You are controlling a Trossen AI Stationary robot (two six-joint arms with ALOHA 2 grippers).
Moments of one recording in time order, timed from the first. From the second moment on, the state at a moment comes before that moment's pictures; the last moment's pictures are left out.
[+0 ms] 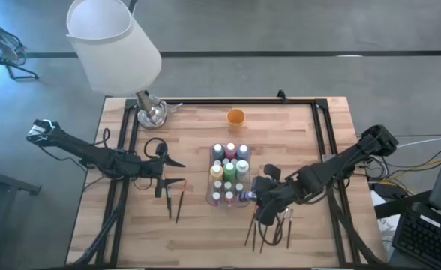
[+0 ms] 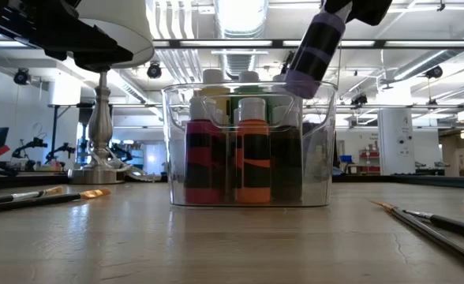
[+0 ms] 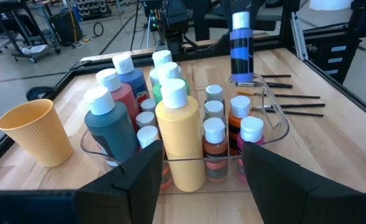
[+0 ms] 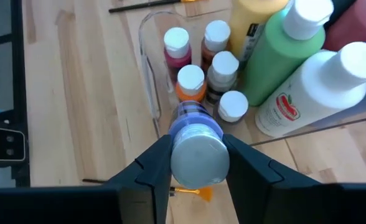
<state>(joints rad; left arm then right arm) -0.34 0.70 0.35 0.12 -0.34 0.02 0.49 1.55 1.32 -0.78 0.35 0.70</state>
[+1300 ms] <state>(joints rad) -0.34 0.70 0.35 0.11 -0.34 0.02 0.38 1.74 1.31 -0.71 0.20 0.67</state>
